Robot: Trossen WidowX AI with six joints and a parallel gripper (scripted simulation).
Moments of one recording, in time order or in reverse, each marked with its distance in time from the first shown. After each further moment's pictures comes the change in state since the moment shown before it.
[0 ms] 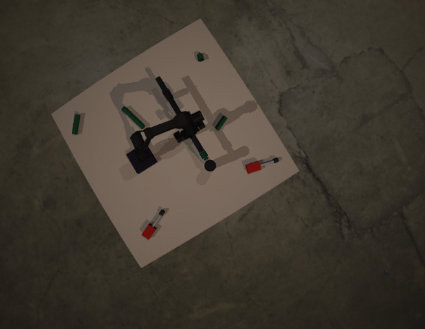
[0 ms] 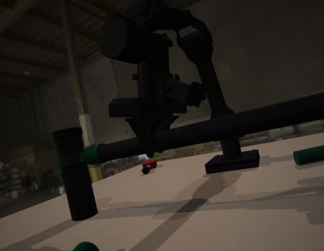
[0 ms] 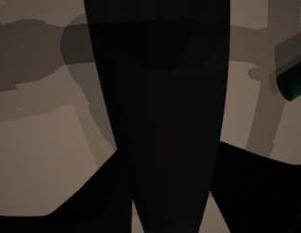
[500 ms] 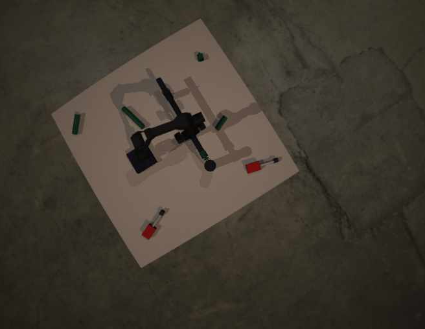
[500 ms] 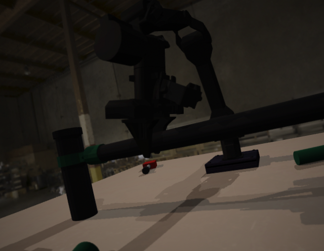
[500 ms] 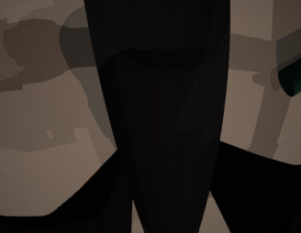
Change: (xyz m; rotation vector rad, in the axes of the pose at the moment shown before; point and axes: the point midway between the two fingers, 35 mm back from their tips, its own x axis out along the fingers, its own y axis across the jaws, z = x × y) arm 0.002 0.000 -0.007 0.000 -0.001 0.002
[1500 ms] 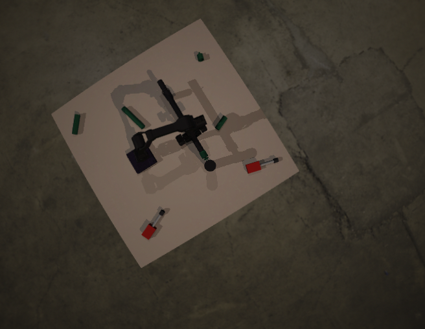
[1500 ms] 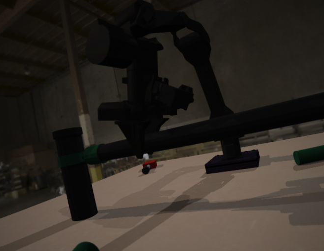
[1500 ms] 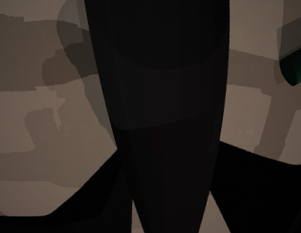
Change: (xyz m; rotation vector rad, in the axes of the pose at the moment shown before) arm 0.002 0.000 -0.015 -0.002 0.000 0.001
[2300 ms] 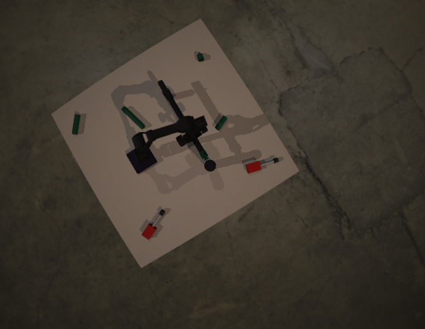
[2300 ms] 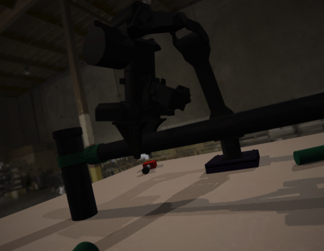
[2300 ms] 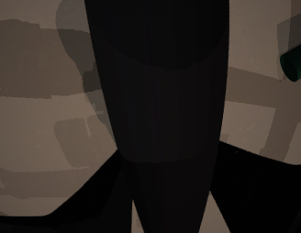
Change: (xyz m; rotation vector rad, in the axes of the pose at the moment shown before) arm 0.001 0.000 -0.005 -0.001 0.000 0.001
